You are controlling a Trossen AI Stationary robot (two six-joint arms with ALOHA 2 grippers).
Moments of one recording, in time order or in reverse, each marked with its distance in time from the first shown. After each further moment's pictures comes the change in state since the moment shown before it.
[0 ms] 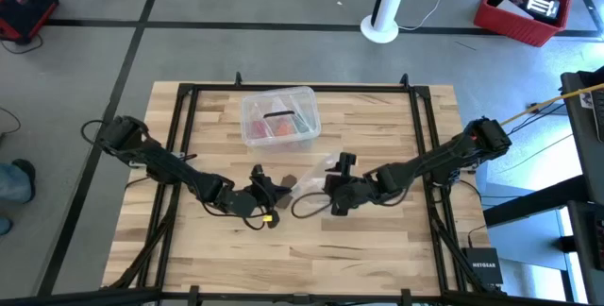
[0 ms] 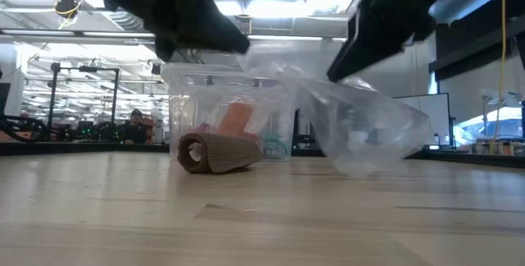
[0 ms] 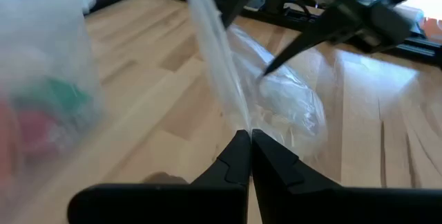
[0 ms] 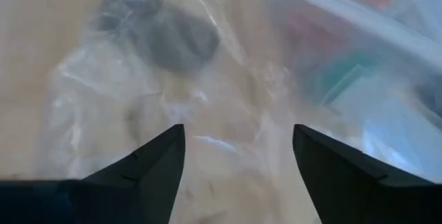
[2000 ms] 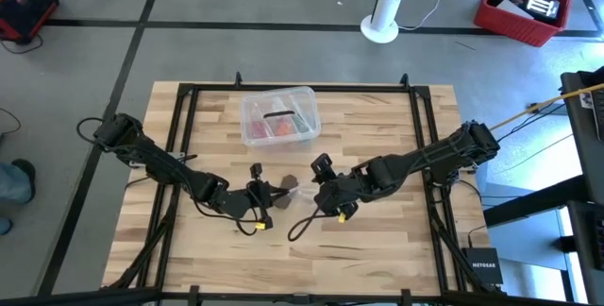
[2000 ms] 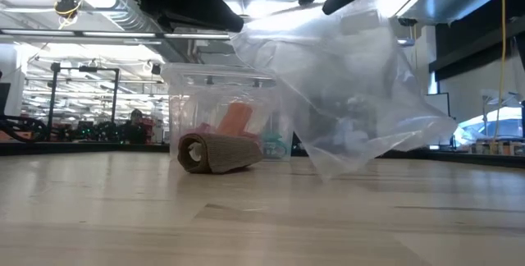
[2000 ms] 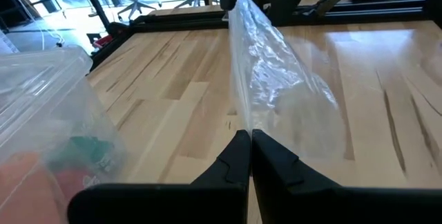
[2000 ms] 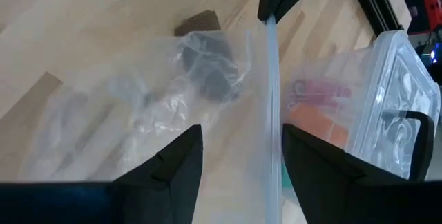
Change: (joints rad) left arm -0.032 -0.066 0.001 -0.032 -0.010 0.303; right arm -0.018 0.111 0.482 -0.431 -0.184 -0.718
